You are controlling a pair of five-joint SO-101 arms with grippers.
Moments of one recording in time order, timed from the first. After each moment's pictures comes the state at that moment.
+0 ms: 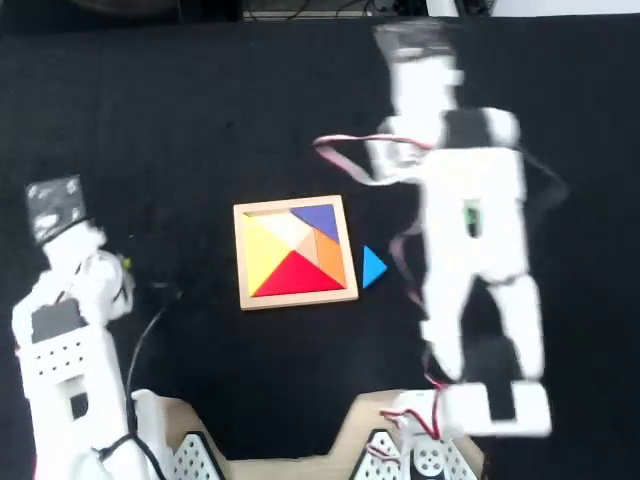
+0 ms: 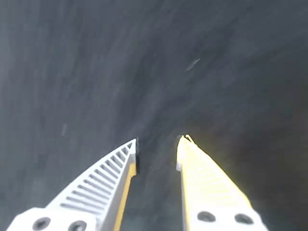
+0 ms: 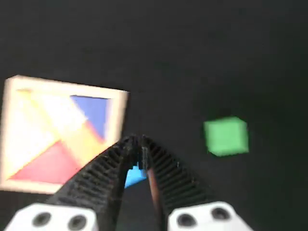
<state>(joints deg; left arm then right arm) -26.1 -53.6 65.3 51.6 -8.2 0.9 -4.4 -4.4 80.8 7.3</state>
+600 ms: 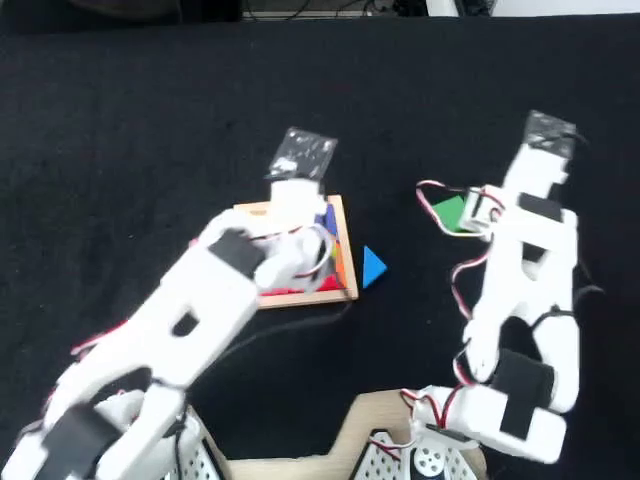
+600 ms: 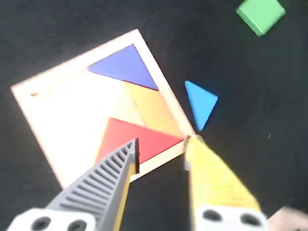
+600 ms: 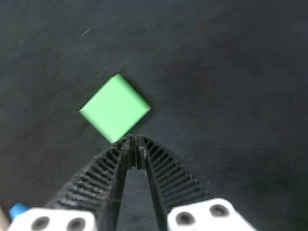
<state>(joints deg) 30.6 -21.1 33.0 54.4 14.1 21.8 -4.6 32.6 45.4 -1.7</state>
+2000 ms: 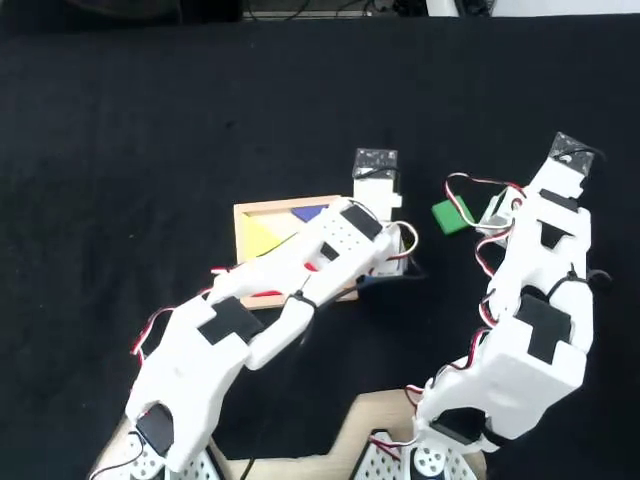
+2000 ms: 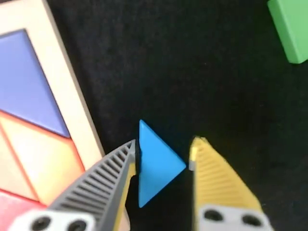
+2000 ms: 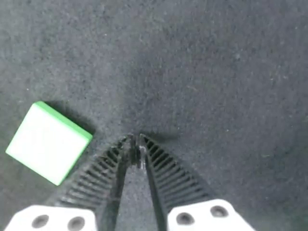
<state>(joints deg) 39.4 33.4 -6.5 52.6 34.9 27.1 14.3 21.0 45.1 -4.8</state>
